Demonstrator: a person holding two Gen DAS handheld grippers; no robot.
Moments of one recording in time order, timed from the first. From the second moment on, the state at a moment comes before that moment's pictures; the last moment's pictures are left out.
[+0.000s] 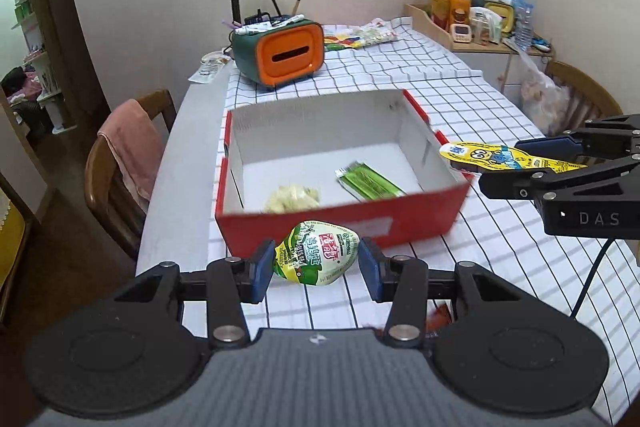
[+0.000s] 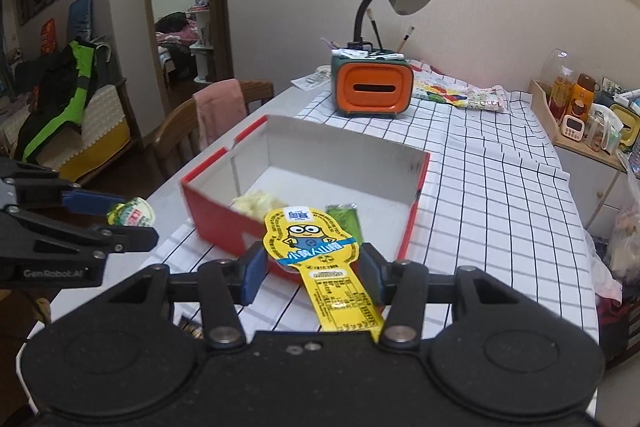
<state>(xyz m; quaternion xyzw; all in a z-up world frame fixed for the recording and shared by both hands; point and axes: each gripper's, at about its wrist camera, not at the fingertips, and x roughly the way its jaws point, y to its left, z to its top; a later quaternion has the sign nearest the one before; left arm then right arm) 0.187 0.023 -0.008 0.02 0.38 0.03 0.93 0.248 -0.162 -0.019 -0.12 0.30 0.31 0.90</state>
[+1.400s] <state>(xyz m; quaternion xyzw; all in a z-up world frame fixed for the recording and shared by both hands) 0.404 0.063 -0.094 0.04 0.54 0.10 0.84 0.426 -0.060 -0.117 -0.23 0.42 0.31 0.82</state>
